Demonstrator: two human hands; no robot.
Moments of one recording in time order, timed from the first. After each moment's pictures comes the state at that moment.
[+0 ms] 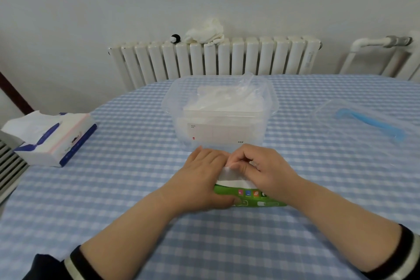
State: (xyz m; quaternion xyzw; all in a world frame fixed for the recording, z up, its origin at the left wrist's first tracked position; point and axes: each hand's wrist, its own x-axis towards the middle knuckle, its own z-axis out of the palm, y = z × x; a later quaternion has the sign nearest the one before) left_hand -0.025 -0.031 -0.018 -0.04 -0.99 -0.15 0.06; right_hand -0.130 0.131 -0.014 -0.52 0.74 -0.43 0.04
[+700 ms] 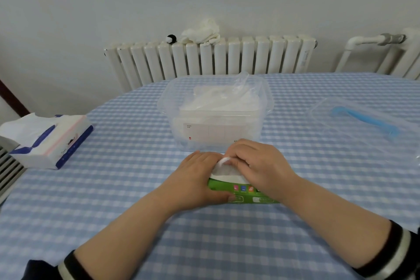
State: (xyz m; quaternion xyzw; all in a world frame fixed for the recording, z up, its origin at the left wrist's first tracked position) left_hand -0.026 -0.033 -0.023 0.01 -0.98 -0.21 0.04; right_hand -0.132 0.127 -0.017 -0.56 0.74 -0.33 -0.17
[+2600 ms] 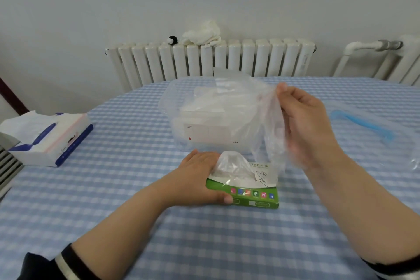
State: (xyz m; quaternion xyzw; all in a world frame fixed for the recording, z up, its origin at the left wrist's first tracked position) left_hand -0.026 -0.036 -0.010 0.00 -0.97 -0.25 -0.05; right_hand -0.141 0.140 0.072 -0.16 0.57 -0.80 0.10
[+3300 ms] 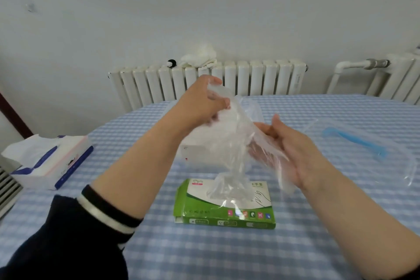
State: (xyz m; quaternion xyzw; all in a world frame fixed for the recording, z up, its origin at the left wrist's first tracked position) left_hand -0.102 -0.031 0.126 0.13 -0.85 -0.48 0.17; right_hand -0.156 0.148 0.065 -0.05 0.51 -0.80 0.32
